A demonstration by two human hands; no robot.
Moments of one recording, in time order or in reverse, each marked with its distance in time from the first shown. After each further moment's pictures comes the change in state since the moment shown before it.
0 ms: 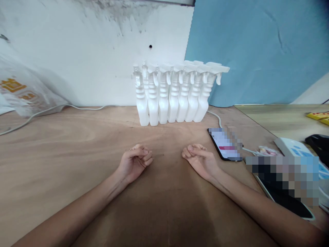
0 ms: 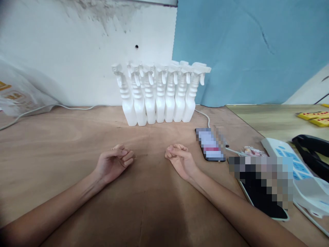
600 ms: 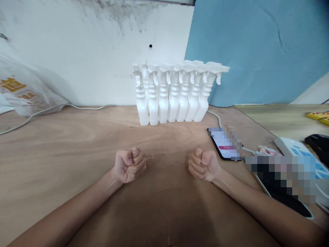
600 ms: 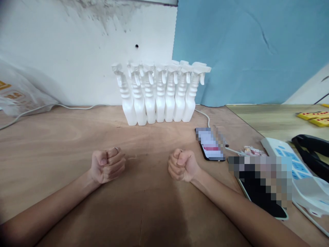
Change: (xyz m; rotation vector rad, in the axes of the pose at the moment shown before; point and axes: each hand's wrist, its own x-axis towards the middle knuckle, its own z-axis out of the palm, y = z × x) left_hand -0.007 0.013 -0.009 -0.116 -0.135 -0.237; right_hand 0.000 -0.001 -0.027 0.239 -0.554 0.382
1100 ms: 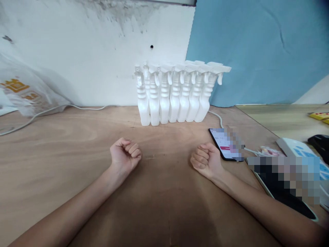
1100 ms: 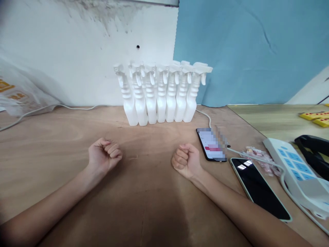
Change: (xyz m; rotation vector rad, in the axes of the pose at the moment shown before) left_hand 0.013 0.018 0.008 -0.137 0.282 0.414; right_hand 0.005 -0.007 -0.002 0.102 0.112 -0.230
